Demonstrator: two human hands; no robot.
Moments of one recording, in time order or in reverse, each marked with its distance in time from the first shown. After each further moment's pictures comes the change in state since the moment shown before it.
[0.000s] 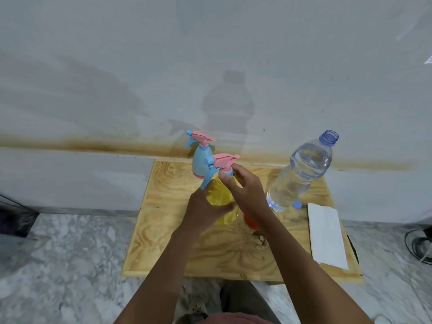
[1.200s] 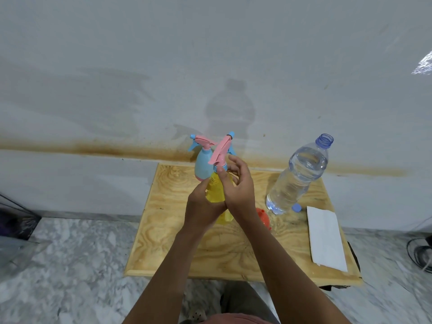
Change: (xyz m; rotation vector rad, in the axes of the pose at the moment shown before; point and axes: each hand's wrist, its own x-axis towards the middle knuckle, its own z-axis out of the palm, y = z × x) left_hand -0.015 0.017 -0.007 -0.099 0.180 0.121; right_hand -0.012 -0.023 0.032 0.188 0.212 0.003
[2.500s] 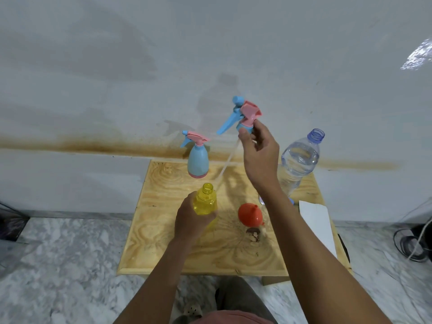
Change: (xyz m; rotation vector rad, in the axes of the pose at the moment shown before) left_hand -0.018 -0.053 0.009 0.199 -0.053 -0.238; right_hand 0.048 -0.051 -0.041 -0.046 0.129 -0.221
